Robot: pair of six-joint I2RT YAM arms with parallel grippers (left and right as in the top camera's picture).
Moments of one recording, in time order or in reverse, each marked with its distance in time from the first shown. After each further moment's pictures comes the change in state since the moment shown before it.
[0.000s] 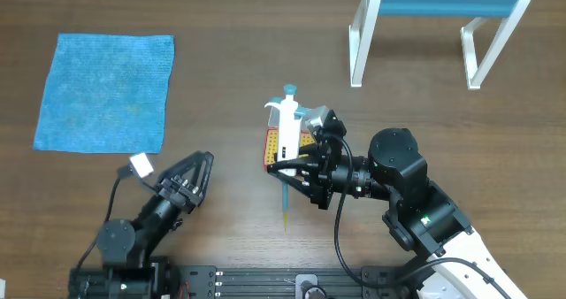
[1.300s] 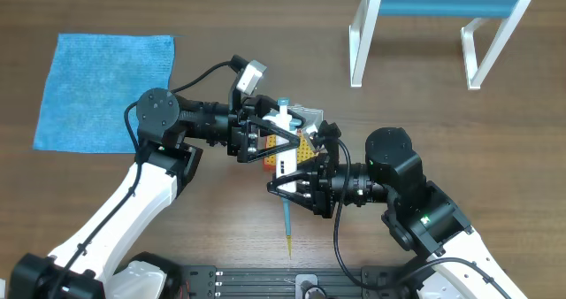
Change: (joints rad) left arm -0.368 1.304 0.721 0.825 0.738 -0.060; right arm 0.000 0.003 0.002 -0.097 -0.131 0.122
